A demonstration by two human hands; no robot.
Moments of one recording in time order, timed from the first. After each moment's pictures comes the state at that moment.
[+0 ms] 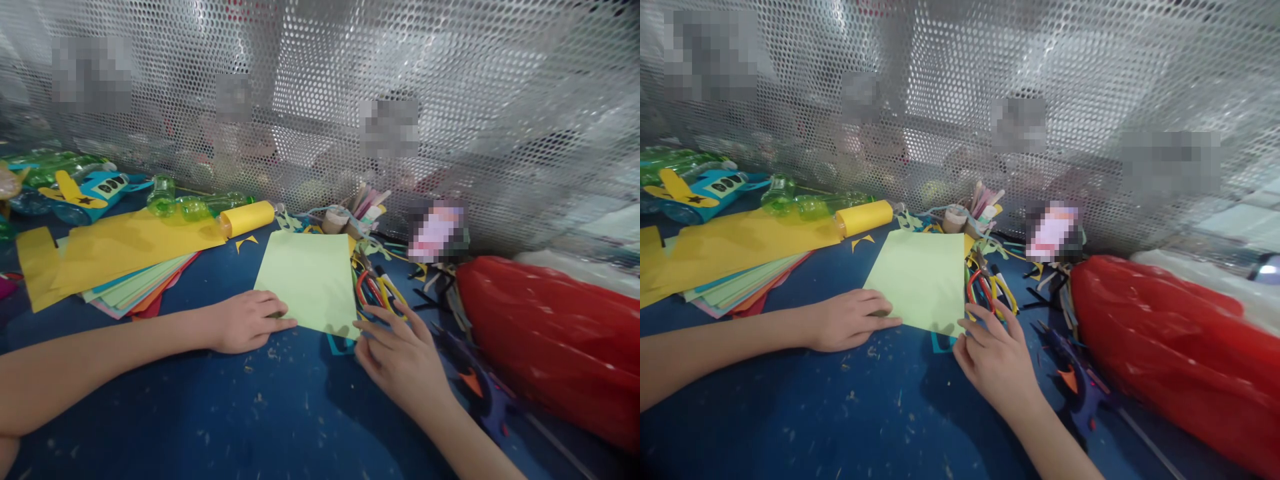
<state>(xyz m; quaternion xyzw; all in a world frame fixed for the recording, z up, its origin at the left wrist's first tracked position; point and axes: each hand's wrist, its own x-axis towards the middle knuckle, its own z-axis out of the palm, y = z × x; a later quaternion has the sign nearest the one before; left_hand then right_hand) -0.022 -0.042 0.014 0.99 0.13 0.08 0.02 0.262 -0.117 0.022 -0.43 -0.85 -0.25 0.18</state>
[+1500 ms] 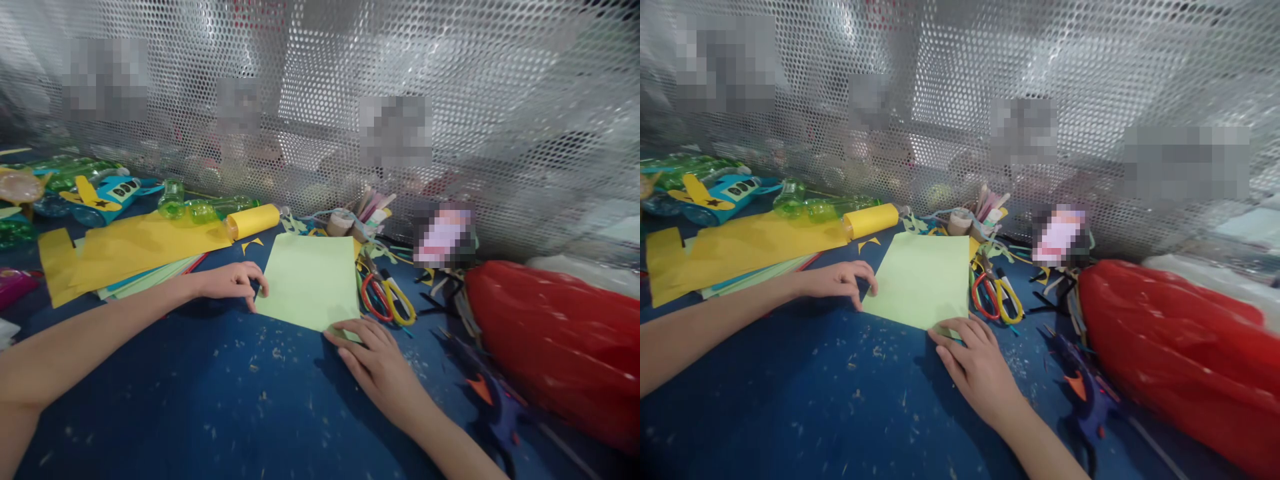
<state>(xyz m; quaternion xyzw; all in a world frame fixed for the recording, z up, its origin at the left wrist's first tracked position) -0.061 0.020 0.024 0.90 0.20 0.11 0.36 0.255 -0.121 0.000 -0.45 -0.87 -0.02 0.19</state>
